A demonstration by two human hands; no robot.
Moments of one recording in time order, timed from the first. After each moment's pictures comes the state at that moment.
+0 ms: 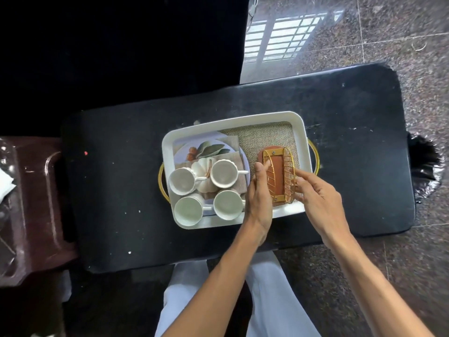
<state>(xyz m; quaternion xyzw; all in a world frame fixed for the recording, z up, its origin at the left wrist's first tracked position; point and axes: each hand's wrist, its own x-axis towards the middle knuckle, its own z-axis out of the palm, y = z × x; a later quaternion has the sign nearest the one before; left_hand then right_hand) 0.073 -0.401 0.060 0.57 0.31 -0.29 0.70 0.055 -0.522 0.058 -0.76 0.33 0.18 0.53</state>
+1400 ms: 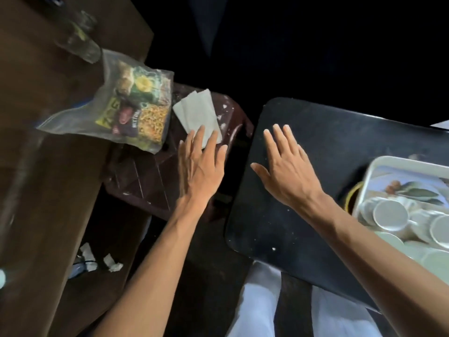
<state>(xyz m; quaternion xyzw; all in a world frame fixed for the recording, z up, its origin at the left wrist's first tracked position) 0.061 0.117 0.064 0.97 0.22 -0.05 0.11 0.128 -0.067 0.056 -0.92 -0.27 0.21 0.17</state>
